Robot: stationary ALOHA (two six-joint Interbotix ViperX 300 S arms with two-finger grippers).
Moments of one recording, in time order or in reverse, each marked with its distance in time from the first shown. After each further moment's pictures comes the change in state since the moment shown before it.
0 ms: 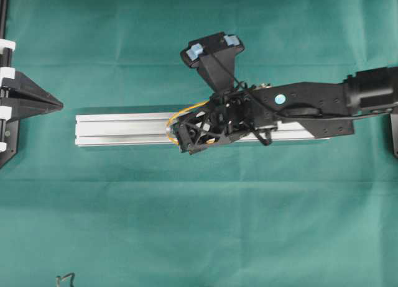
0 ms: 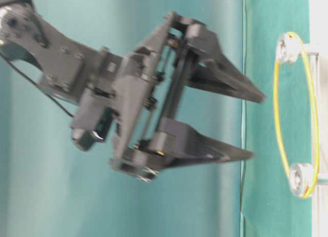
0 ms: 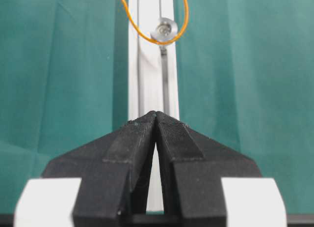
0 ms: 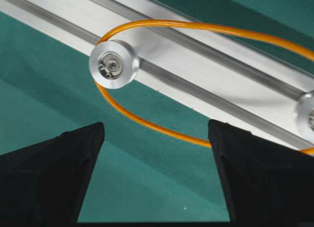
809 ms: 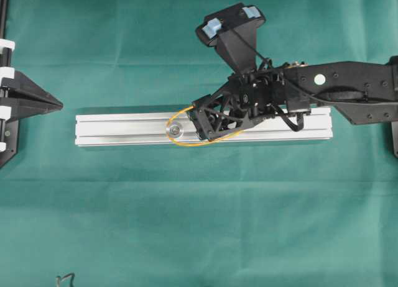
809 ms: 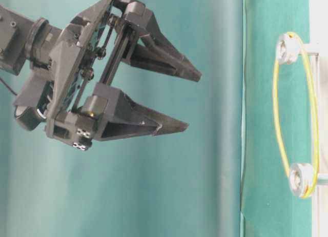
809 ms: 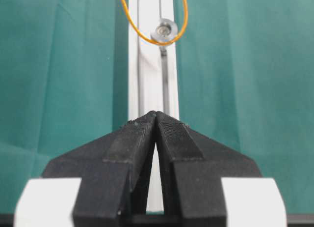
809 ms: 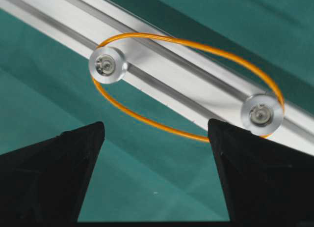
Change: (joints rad) left arm 0.000 -0.003 0.000 0.000 0.000 -0.002; right arm -0.014 -0.126 0.000 -0.041 0.109 -0.141
